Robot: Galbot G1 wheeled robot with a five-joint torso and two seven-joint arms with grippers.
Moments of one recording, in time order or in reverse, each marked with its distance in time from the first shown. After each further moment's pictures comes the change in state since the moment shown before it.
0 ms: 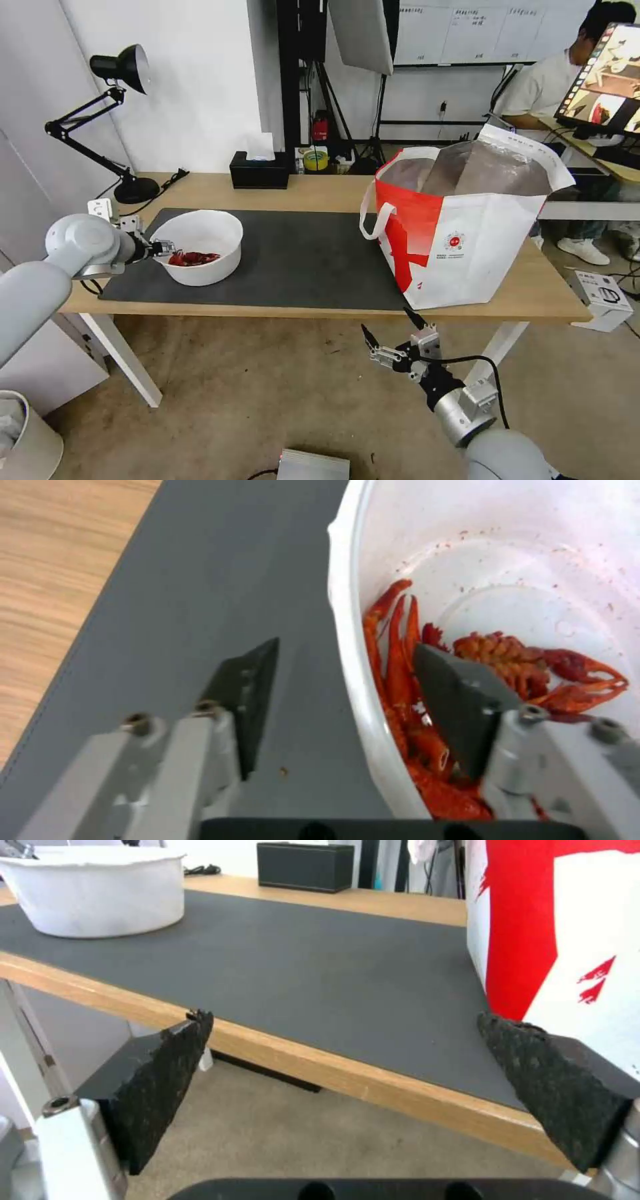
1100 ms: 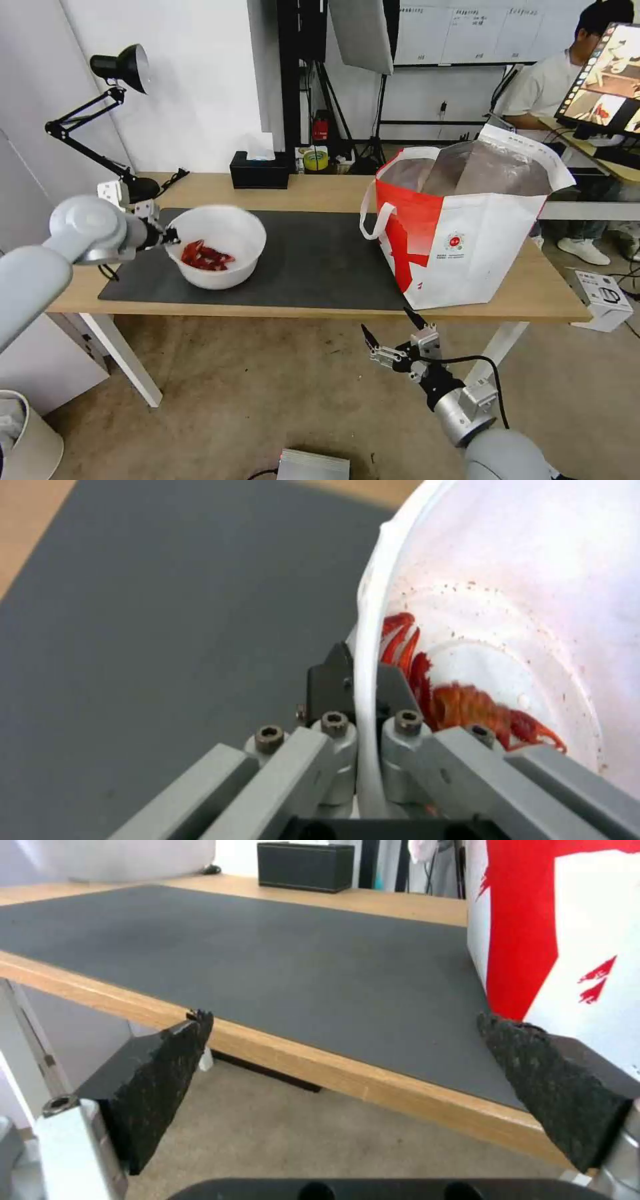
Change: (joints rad) left arm -0.163 -0.009 0.034 -0.151 -0.195 -0.014 -0.066; right arm 0.000 0.000 0.000 0.000 0.000 0.000 0.000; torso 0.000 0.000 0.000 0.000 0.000
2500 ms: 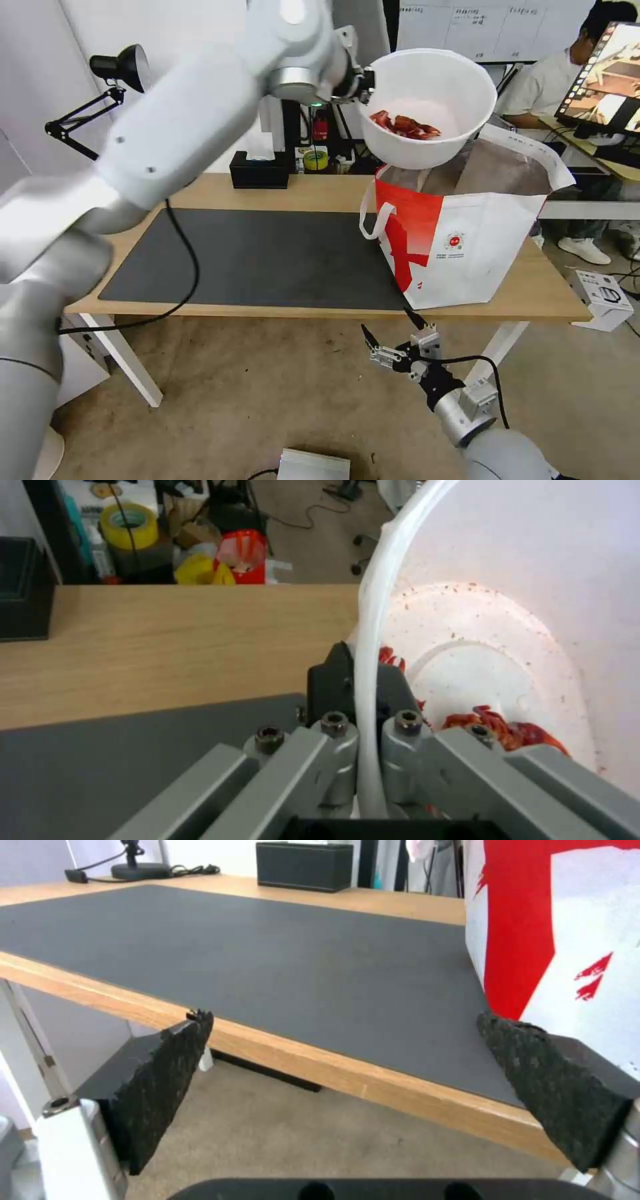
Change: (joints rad) left arm -0.662 -0.767 0.350 0.376 -0.080 -0.095 -0.136; right arm 0.000 0.000 0.000 0.000 0.000 0.000 0.000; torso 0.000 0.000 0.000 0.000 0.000
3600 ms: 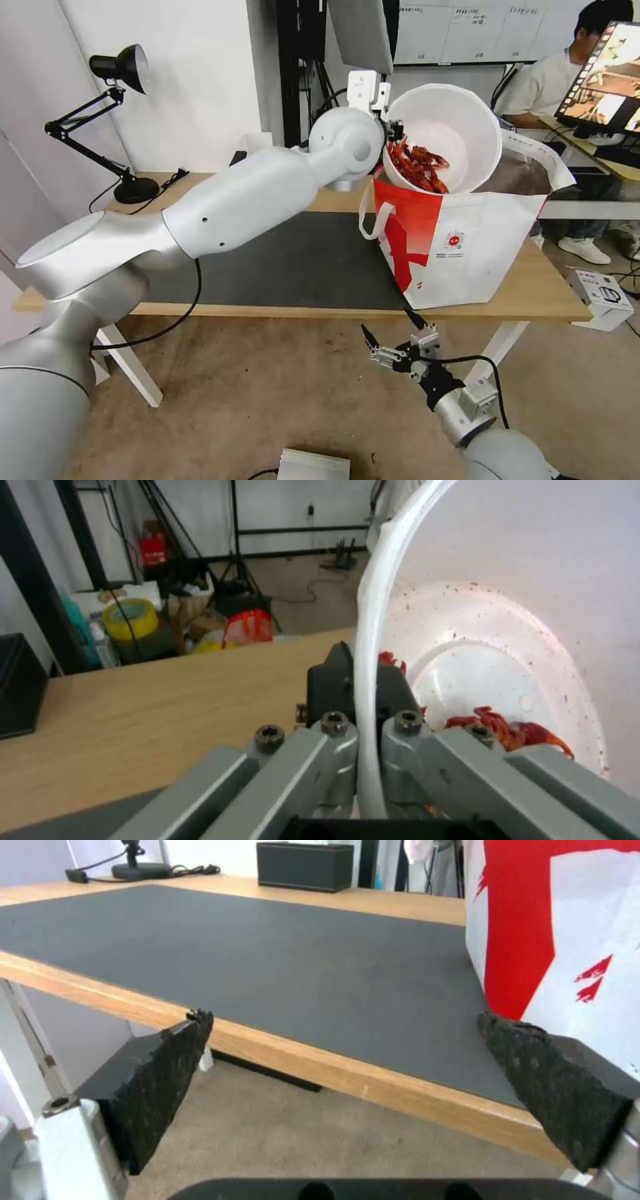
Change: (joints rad) left arm 0.118 0.014 0.201 -0.126 0.408 -0.239 0.185; right arm 0.000 0.000 0.000 0.000 0.000 0.000 0.000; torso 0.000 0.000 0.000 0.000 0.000
